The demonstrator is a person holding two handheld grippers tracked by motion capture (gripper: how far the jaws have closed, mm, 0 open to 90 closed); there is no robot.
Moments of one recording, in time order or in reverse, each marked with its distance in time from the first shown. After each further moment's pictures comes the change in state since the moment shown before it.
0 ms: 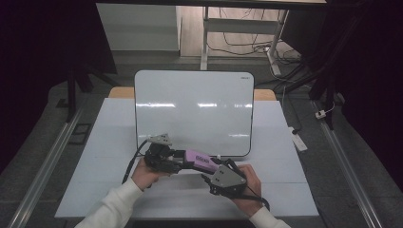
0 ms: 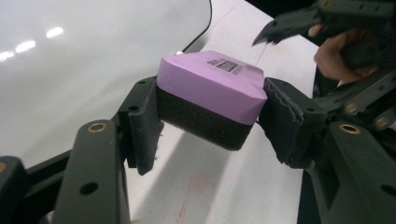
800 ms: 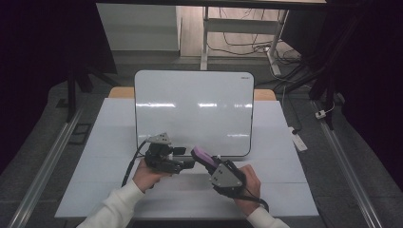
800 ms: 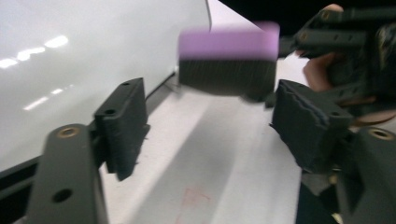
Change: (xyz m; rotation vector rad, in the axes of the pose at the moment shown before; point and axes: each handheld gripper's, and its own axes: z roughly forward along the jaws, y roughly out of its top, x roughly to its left) left arm -0.005 0.000 -0.004 -0.064 0.043 -0.003; right arm -0.003 -0.006 0.006 0.017 -0.139 -0.010
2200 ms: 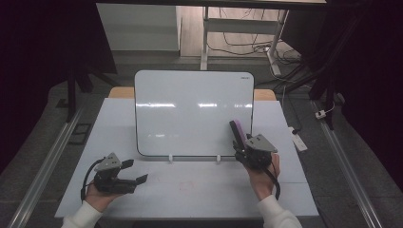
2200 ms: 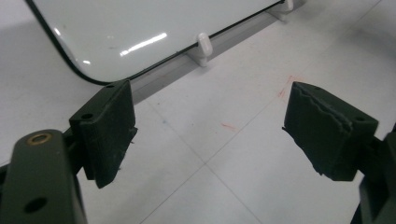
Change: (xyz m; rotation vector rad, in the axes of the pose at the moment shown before) left arm 0.017 -0.098 -0.098 0.002 0.333 -0.023; right arm -0.086 -0.039 0.006 0.055 -0.184 0.490
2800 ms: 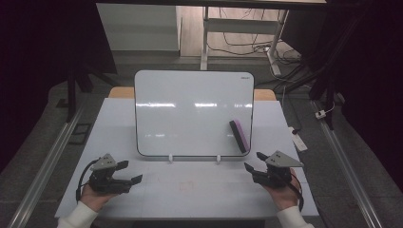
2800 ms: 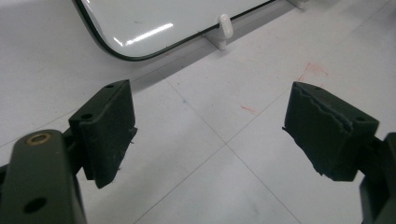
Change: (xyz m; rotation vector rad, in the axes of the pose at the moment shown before) left arm 0.013 -0.008 -0.002 0.030 0.012 -0.034; right arm -0.033 -0.046 -0.047 0.059 0.227 -0.013
